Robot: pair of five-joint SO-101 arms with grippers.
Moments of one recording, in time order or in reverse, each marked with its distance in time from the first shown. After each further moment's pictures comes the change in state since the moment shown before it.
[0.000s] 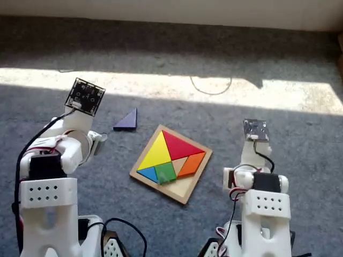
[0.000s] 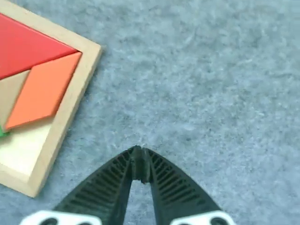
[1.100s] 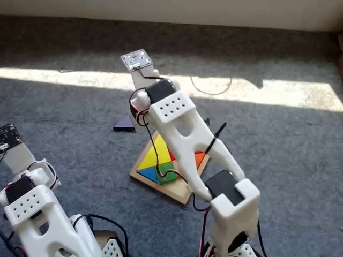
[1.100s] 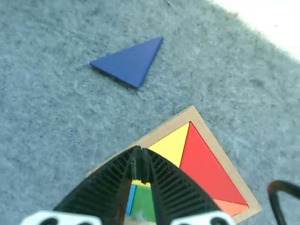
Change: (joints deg) left arm -33.5 0.0 22.7 -9.5 23.5; right arm -40.3 73.1 -86.9 14.9 -9.0
